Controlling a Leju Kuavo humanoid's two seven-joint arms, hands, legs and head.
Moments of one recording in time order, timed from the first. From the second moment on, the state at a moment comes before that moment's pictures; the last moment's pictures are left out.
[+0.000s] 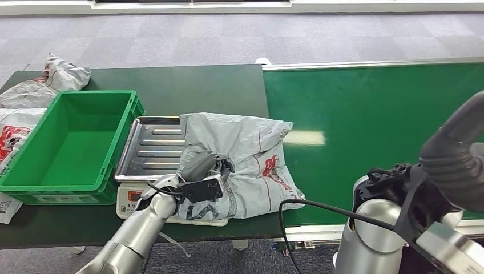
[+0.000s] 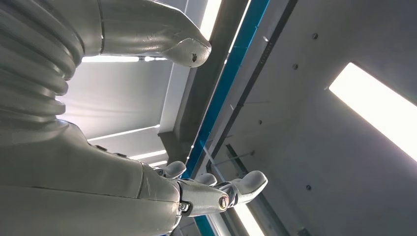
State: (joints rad) left arm -0.46 -0.13 -0.29 -0.88 -0.75 -0.25 -0.55; right arm -0.37 0.35 0.13 -2.03 0.73 -0.70 -0.70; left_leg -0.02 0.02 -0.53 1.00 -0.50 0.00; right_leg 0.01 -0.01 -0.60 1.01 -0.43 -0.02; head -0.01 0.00
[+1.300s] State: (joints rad) left arm -0.47 -0.12 -0.29 -0.87 -0.77 -0.17 -0.53; right arm -0.37 0.35 0.12 -2.00 0.74 -0.70 -0.70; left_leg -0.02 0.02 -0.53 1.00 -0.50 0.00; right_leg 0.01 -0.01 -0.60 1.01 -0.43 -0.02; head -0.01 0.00
